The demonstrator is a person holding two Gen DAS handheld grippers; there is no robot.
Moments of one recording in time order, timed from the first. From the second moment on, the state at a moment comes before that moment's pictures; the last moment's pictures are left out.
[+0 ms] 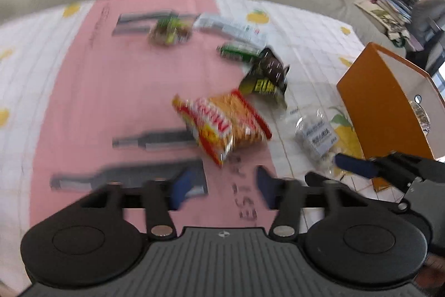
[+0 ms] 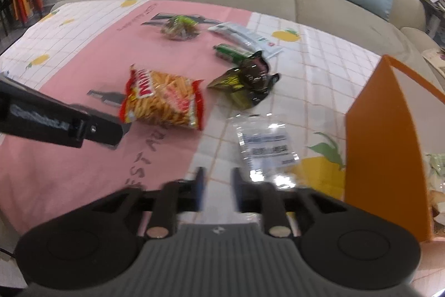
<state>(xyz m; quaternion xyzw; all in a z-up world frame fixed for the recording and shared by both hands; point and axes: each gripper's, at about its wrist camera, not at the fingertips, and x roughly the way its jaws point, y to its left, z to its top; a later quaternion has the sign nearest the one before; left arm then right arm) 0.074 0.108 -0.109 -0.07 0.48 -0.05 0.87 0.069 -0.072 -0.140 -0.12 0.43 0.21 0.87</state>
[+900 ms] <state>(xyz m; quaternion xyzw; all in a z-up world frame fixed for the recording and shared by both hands) 0.145 0.075 -0.148 0.21 0.51 -0.22 0.81 0.114 -0.102 -0.180 -0.04 0.45 0.16 0.88</state>
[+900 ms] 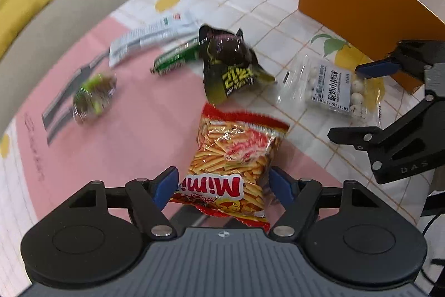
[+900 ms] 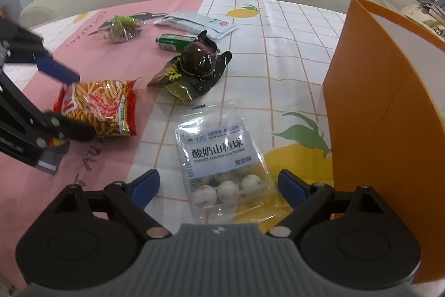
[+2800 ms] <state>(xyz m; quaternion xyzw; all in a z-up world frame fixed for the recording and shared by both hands) 0.151 -0.071 0.001 -0.05 0.48 -0.25 0.84 0.089 -0.274 -0.016 0.07 0.34 0.11 0.93</state>
